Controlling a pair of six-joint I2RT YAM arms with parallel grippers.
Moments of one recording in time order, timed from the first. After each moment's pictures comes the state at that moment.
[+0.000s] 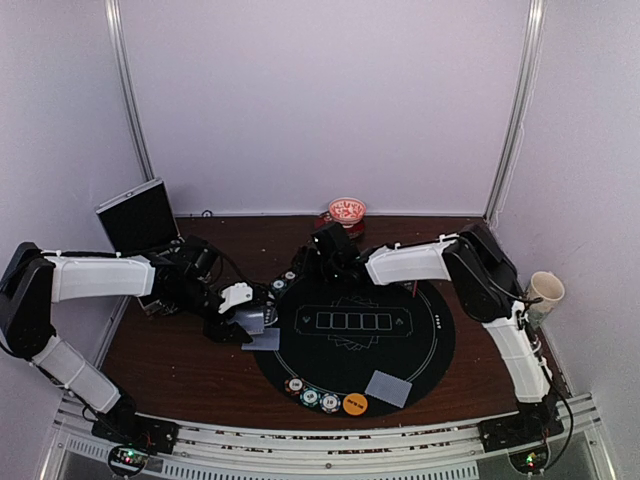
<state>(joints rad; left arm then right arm) -0.53 1.49 0.84 -0.44 0.50 0.83 0.81 2.36 1.73 0.05 0.15 0.84</state>
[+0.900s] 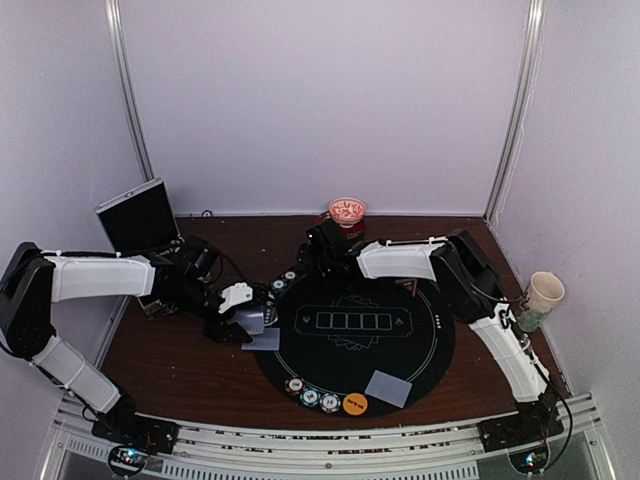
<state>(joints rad) -0.53 1.49 0.84 -0.44 0.50 0.83 0.78 2.50 1.96 -0.11 0.25 0.80</state>
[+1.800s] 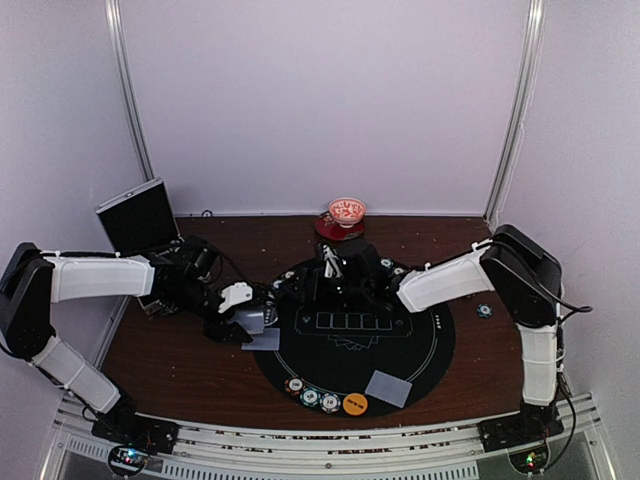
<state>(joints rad) -0.53 1.49 0.84 -0.44 0.50 0.83 0.87 2.06 1.23 0.45 -0.25 0.87</state>
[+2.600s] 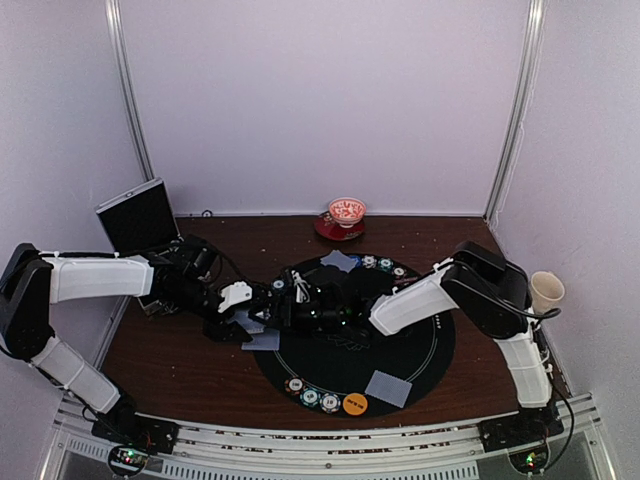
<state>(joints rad) -0.53 1.48 0.84 -0.44 0.51 0.83 1.00 2.23 1.30 0.63 -0.38 0.97</state>
